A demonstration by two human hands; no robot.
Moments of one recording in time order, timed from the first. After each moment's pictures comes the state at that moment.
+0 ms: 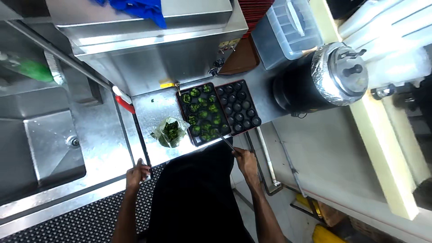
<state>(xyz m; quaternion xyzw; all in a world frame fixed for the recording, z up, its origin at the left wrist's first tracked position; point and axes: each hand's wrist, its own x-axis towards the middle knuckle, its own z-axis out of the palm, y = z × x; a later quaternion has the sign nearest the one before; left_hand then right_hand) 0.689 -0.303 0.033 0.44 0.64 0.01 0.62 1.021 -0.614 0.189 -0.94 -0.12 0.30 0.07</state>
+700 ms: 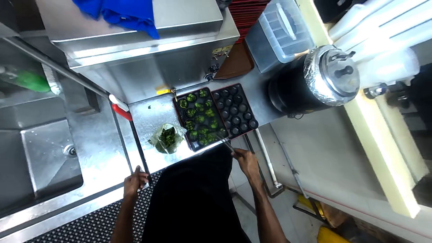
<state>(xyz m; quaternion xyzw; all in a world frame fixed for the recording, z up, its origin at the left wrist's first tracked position) 0.689 -0.302 0.031 0.44 0.64 0.01 0.63 1.043 -0.622 0.192 -0.93 -0.11 0.31 0.14</state>
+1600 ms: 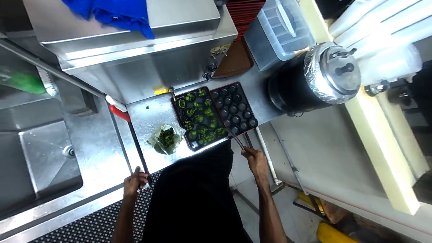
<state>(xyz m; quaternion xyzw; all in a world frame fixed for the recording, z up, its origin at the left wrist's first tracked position) 0.691 -0.300 0.029 0.44 0.64 0.01 0.62 1.055 -0.646 0.201 -0.95 -0.04 0.25 0.16</state>
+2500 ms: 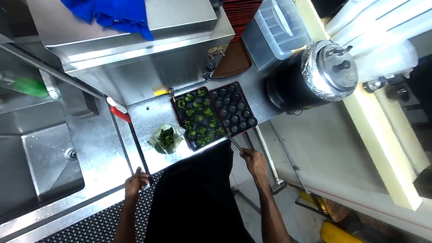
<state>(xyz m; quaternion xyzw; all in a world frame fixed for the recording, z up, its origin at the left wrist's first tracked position) 0.688 -0.303 0.031 0.45 0.64 0.02 0.63 1.044 -0.641 0.213 -0.95 -0.07 0.28 0.08</state>
